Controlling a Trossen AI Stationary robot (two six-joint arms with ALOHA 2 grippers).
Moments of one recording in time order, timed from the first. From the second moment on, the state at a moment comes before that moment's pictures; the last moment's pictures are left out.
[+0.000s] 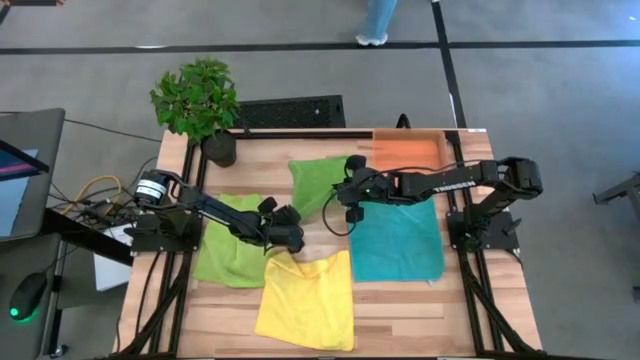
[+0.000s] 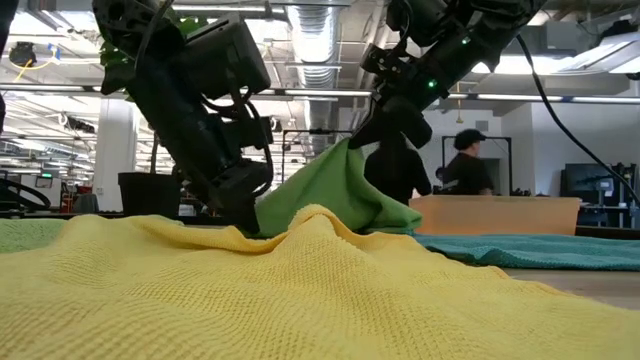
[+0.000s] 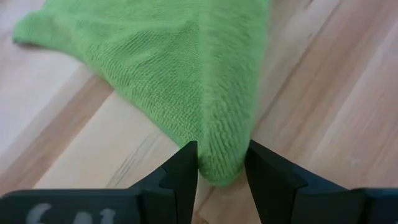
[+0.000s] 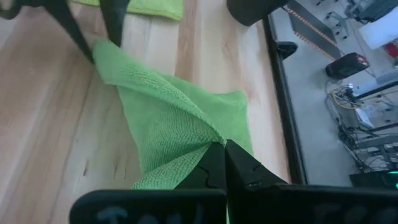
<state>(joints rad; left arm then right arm) -0.16 1.77 0.82 -0.16 -0.60 -0.58 -0.10 1.56 0.90 0.04 0.27 -0.55</state>
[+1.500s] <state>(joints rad) -0.18 1.75 0.82 -0.14 -0.83 -0.18 -0.14 1.56 0.90 0.03 0.27 -0.53</state>
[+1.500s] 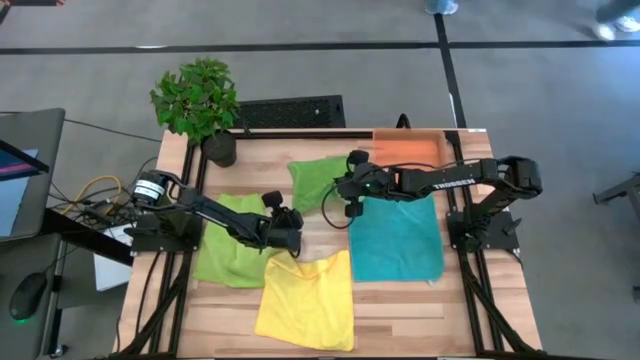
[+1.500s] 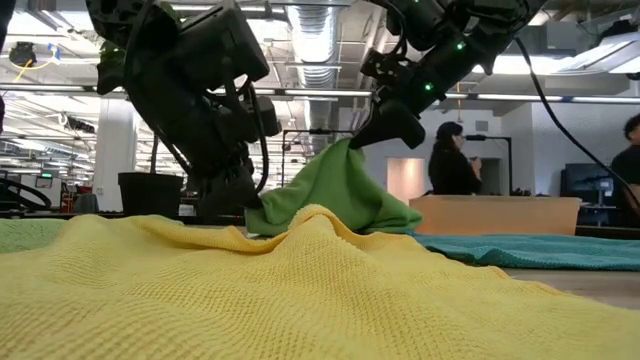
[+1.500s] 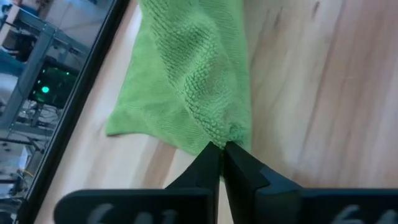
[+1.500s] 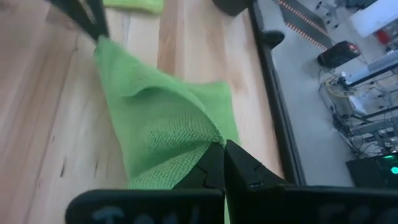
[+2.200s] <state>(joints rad) -0.18 1.53 0.82 -0.42 -0.49 -0.12 -0.02 1.57 0.90 -0.25 0.26 -0.39</state>
